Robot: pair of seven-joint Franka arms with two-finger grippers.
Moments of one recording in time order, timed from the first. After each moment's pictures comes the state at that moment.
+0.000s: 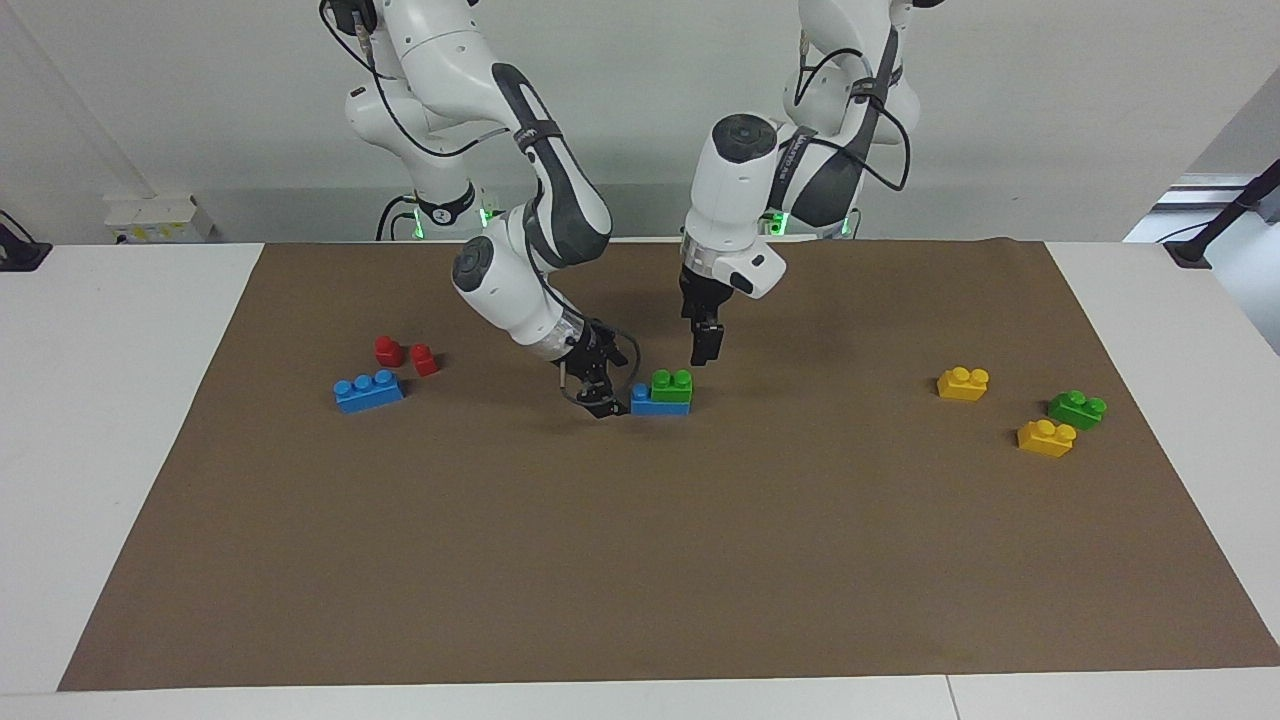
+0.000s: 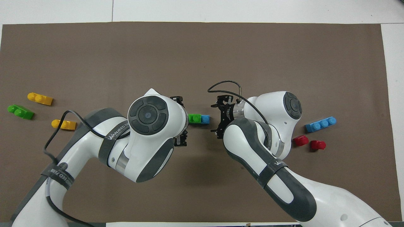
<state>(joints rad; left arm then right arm) -0.55 0.14 -0.12 -1.93 -0.03 2.17 -2.24 0.46 0.29 0.03 -2.06 0.81 2.47 1.49</state>
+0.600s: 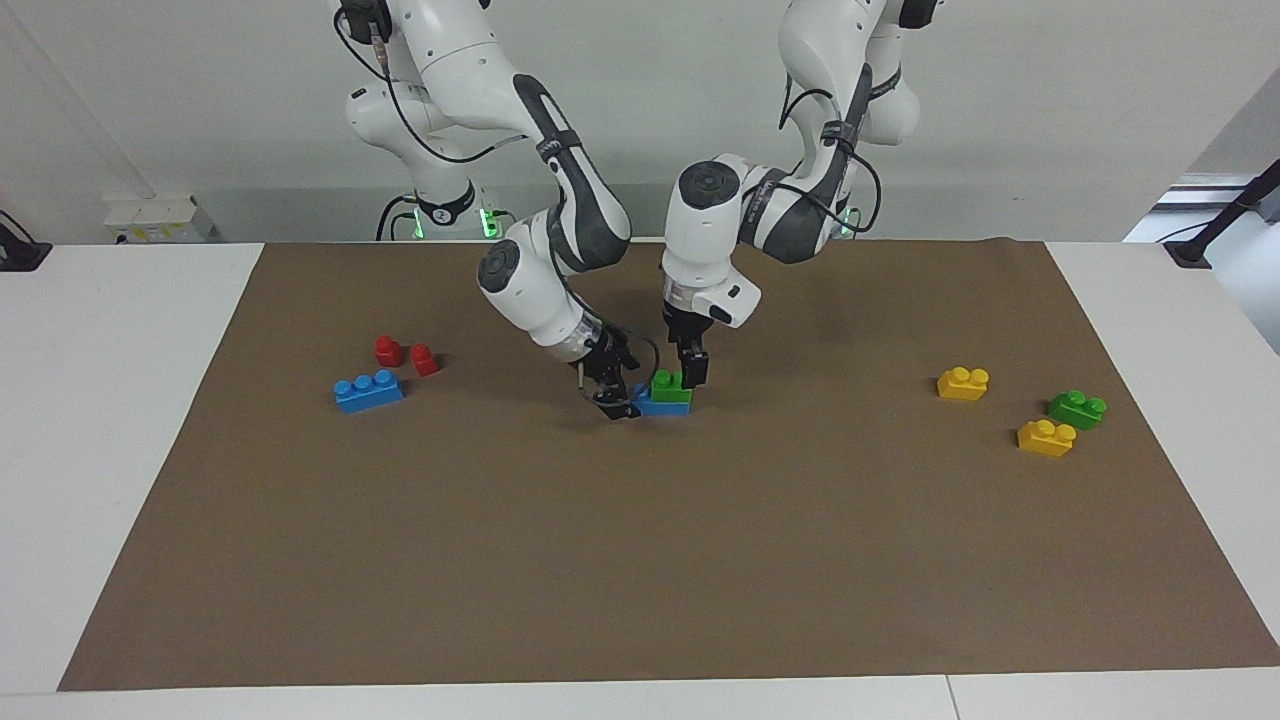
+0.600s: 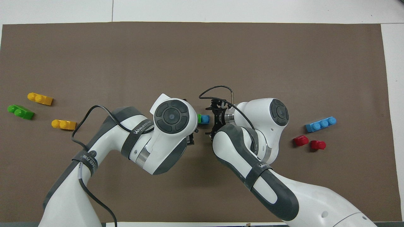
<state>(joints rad) -0.58 0.24 -0.12 -1.93 0.04 2.23 -2.37 0.51 0.33 0.03 -2.06 0.81 2.55 1.49</state>
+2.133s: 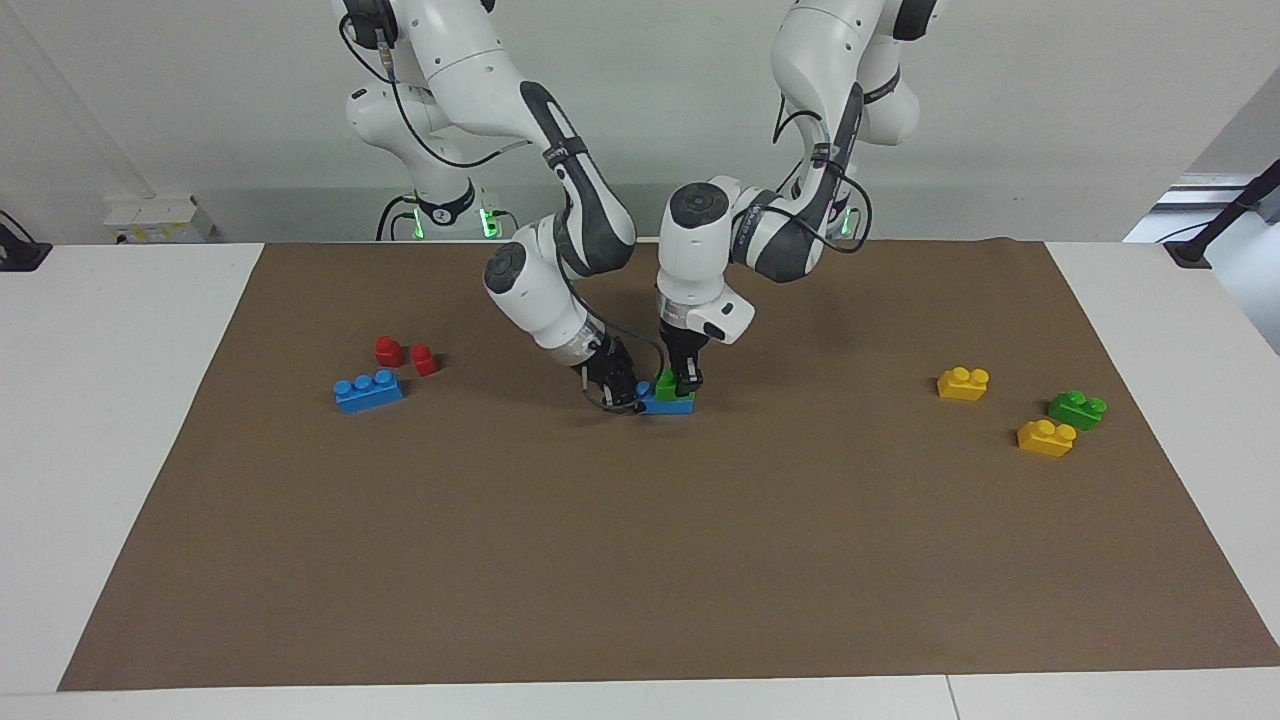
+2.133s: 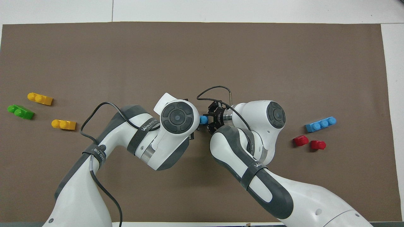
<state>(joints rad) -0.58 0.28 -0.11 -1.93 0.10 2.29 -2.39 0.52 0.35 0.03 -2.06 0.83 2.60 1.43</state>
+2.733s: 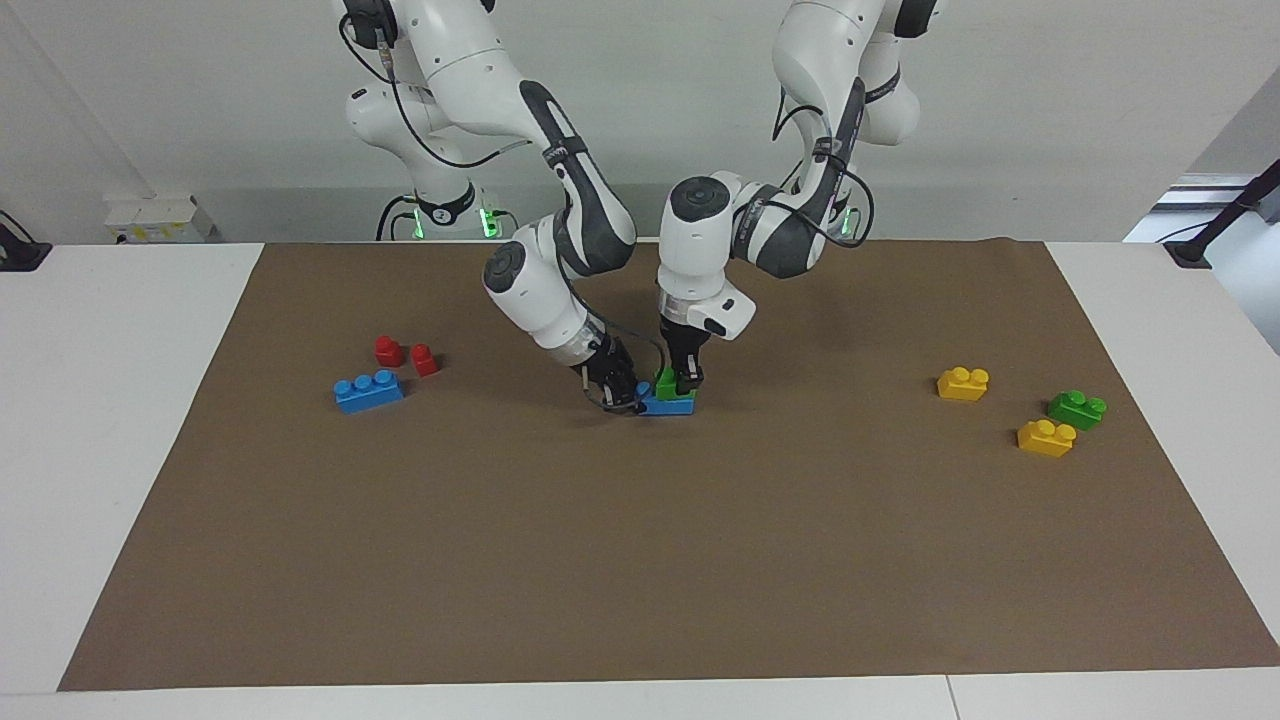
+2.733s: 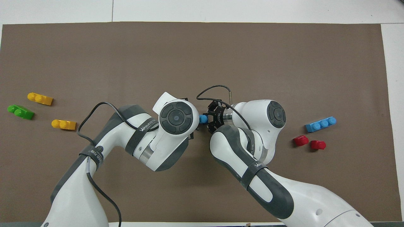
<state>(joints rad) -0.58 0.25 -0.11 -1.93 0.10 2.27 -2.38 0.52 0.35 0.03 -2.05 0.83 2.60 1.43</state>
